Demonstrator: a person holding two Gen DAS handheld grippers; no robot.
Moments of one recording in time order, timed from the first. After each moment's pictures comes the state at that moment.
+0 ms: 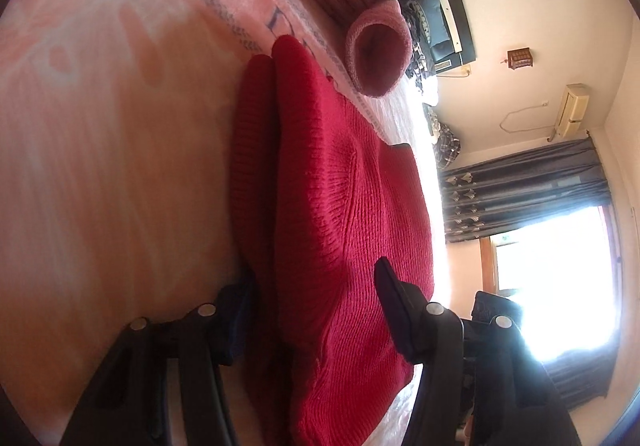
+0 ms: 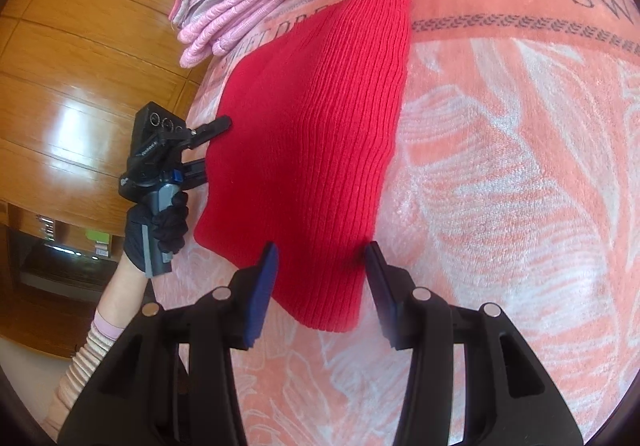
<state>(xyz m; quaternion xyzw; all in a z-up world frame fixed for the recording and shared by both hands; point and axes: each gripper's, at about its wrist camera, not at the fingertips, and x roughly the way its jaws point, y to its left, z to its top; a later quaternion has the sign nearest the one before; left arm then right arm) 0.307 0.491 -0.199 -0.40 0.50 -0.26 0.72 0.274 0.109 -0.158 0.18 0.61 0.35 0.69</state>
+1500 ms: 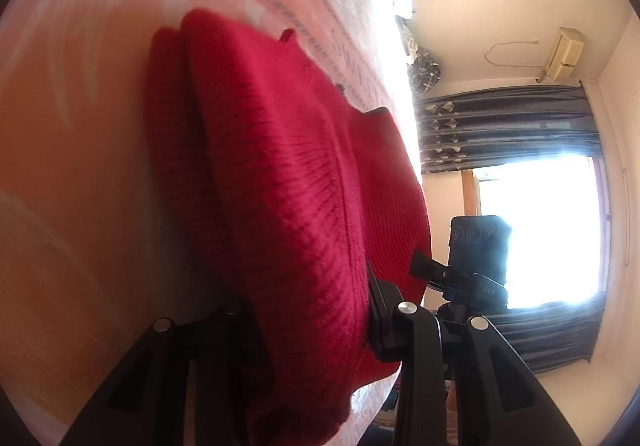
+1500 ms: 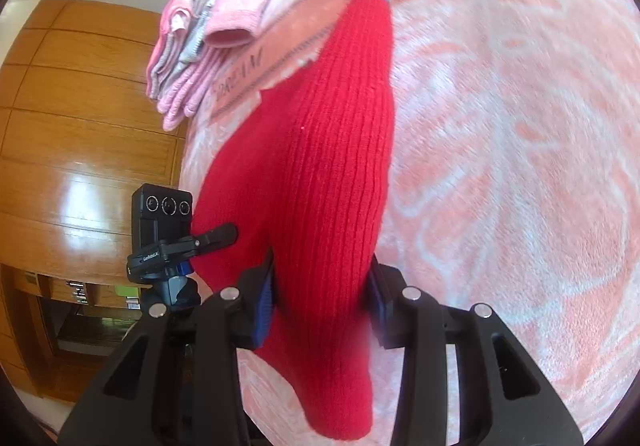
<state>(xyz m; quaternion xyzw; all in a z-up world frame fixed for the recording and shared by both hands) 0.244 0.271 -0.208 -0.39 0.57 -0.32 0.65 0.242 -0.077 -0.174 0.29 0.61 0.28 0.68</state>
